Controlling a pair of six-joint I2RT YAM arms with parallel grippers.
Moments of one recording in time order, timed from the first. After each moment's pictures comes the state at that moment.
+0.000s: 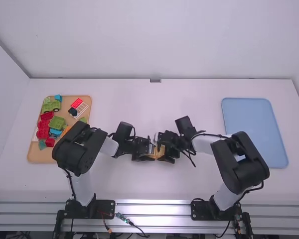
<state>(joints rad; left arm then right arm) -0.36 1.92 0.60 0.36 0.88 1.04 0.43 1.76 0.72 -0.14 -0.65 -0.94</state>
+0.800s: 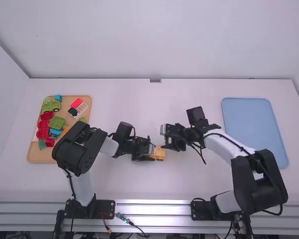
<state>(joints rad) -0.36 1.92 0.60 0.36 0.88 1.04 0.31 1.56 0.77 -0.32 -0.82 -1.10</state>
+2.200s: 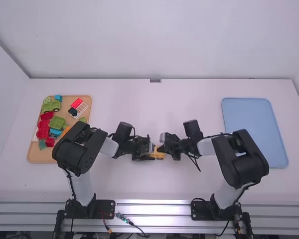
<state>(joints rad) -0.36 1.92 0.59 0.40 0.85 0.96 0.33 1.81 0.59 0.15 -0.98 -0.89</state>
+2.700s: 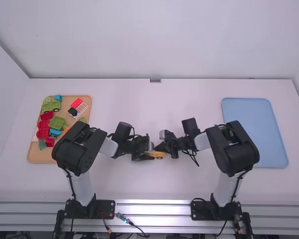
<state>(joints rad) -0.35 1.92 0.59 0.40 0.84 0.91 0.33 1.96 0.68 0.16 -1.12 -0.91</state>
